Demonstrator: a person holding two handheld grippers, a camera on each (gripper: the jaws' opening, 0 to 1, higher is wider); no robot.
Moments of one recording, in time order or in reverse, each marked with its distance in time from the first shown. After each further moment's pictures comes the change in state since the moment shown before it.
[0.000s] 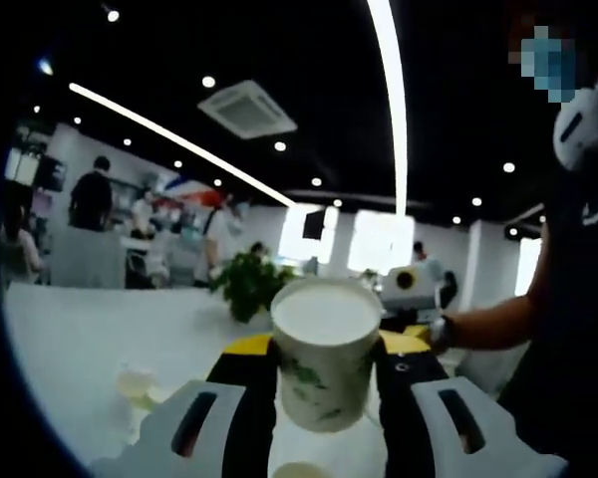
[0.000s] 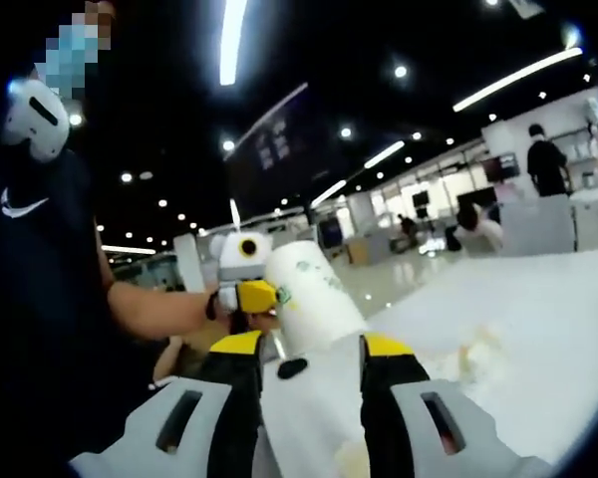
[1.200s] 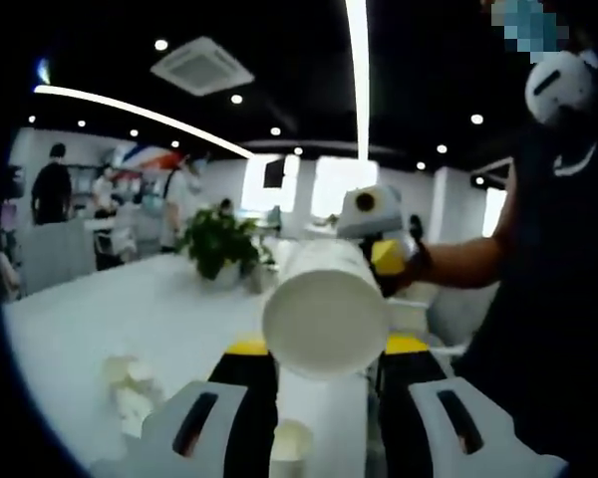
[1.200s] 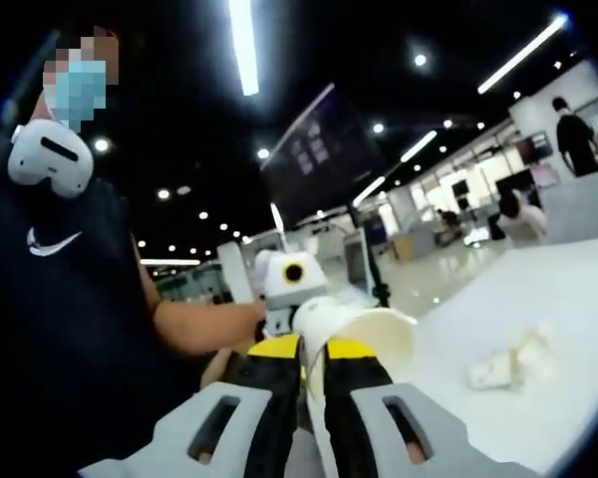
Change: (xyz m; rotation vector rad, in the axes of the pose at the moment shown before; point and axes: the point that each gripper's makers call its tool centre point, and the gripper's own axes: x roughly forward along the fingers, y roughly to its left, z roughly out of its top) left arm -0.007 -0.030 -0.044 0.067 0.261 -0.159; right arm 0.008 0.044 0.019 0.068 -0.005 0.220
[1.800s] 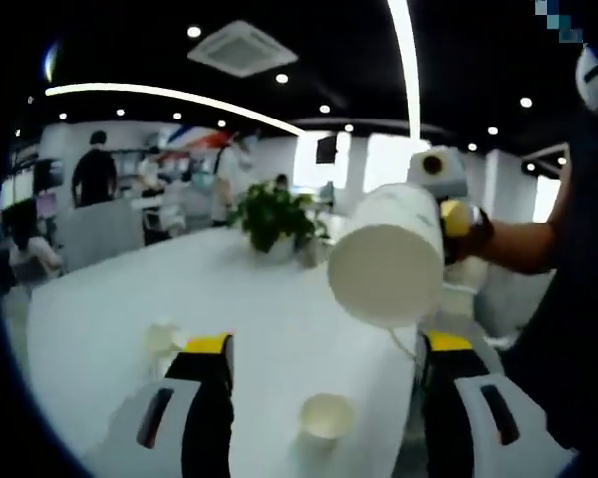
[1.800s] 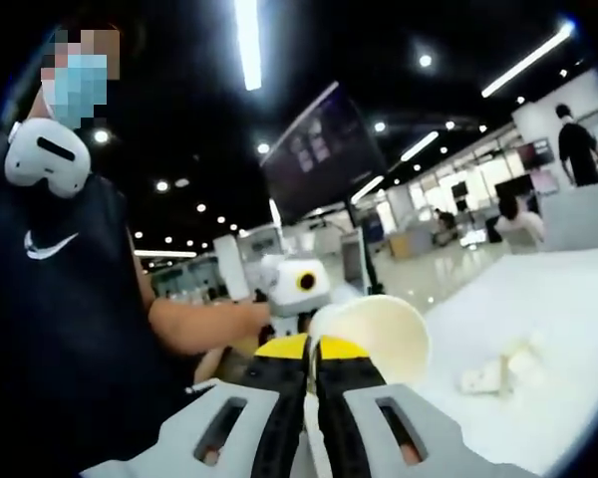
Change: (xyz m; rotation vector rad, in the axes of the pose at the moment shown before) left arm -0.012 0.055 -0.025 -0.049 0.116 0.300; right arm -0.001 -0.003 0.010 -0.038 0.032 -0.027
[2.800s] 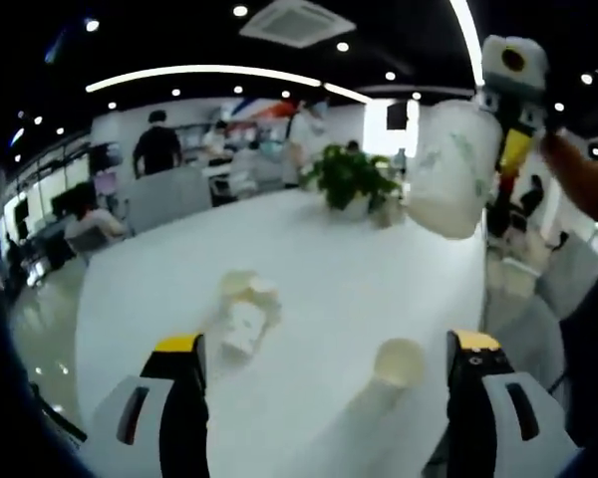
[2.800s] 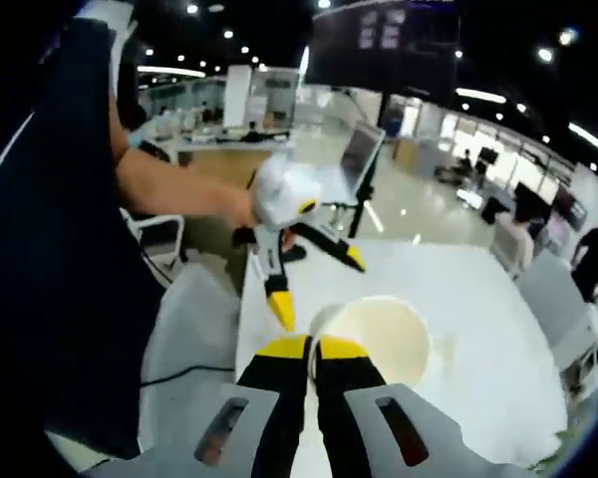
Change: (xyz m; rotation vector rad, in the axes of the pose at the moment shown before) left arm -0.028 0.055 -0.054 -0.019 0.116 0.273; right arm 0.005 -0.023 -0.029 -0.472 0.813 -0.049
